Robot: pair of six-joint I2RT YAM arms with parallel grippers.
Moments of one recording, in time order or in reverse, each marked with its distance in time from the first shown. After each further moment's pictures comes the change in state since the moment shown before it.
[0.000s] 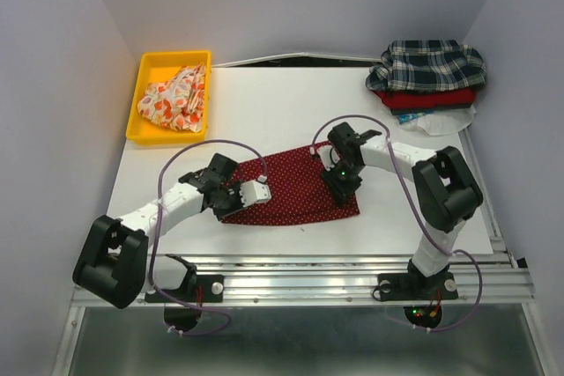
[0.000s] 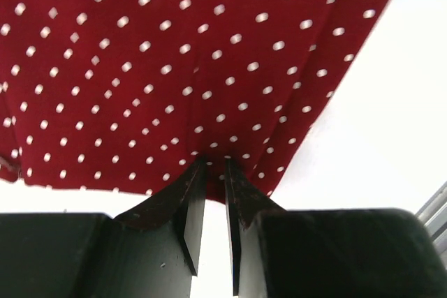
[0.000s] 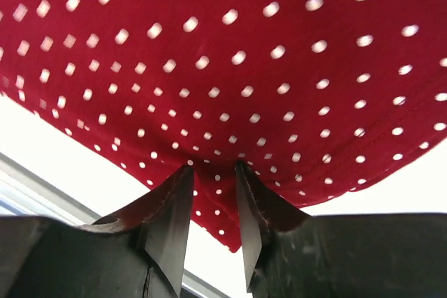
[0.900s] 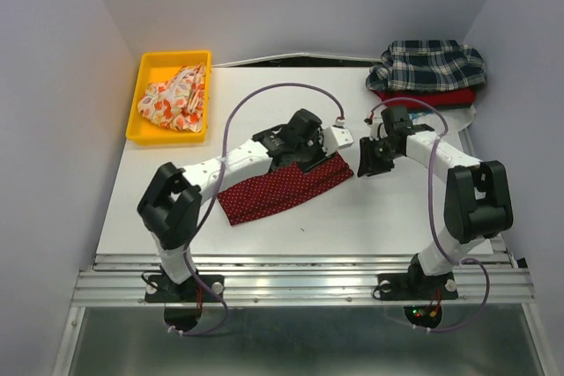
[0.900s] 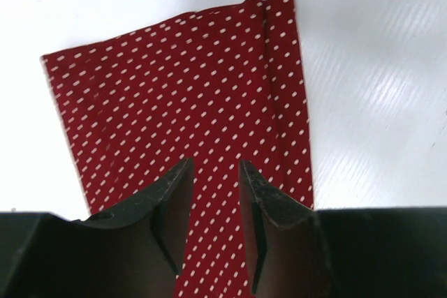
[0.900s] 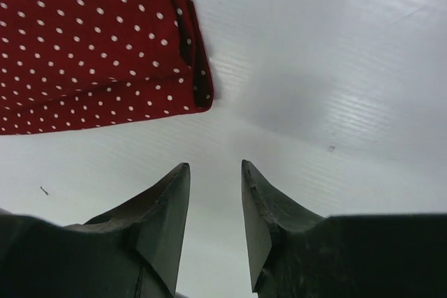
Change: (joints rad) left arm -0.378 0.426 0.703 0.178 -0.066 -0.432; right arm -0.331 -0.143 0.014 0.122 -0.064 0.271
